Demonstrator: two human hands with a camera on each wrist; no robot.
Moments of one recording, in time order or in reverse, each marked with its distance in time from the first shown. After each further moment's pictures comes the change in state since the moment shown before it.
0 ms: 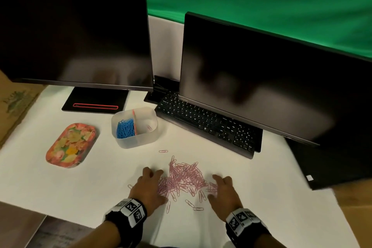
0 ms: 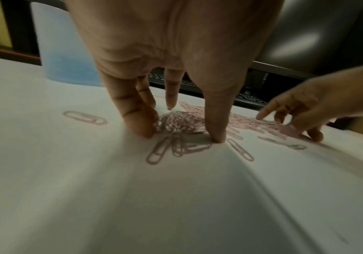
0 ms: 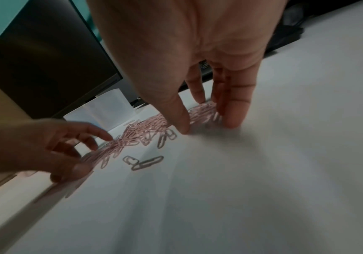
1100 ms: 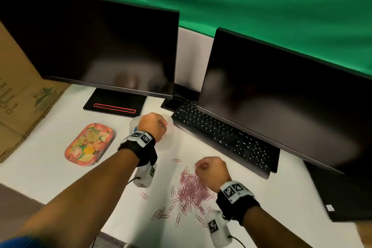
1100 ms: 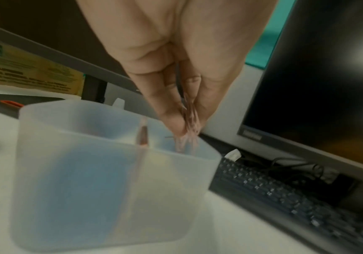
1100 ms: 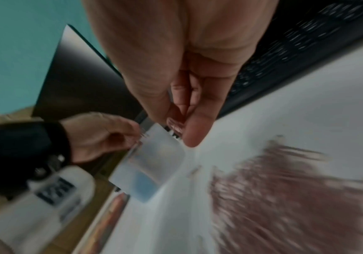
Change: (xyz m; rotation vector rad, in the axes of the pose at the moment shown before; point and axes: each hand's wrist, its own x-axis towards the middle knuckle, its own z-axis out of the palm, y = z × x) left_hand 0.100 0.004 -0.161 -0.430 0.440 -0.131; right_hand 0.047 -0.122 -0.049 0.376 -0.063 -0.070
